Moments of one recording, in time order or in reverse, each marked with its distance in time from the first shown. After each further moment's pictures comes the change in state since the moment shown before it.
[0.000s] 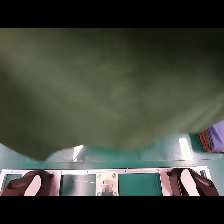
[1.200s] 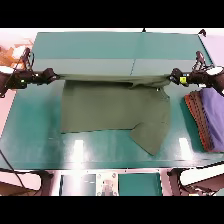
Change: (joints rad) left arm -0.002 -0.871 -0.566 -0.339 0.283 0.281; right arm 0.188 -0.949 -0.407 0.049 -0.288 -0.125
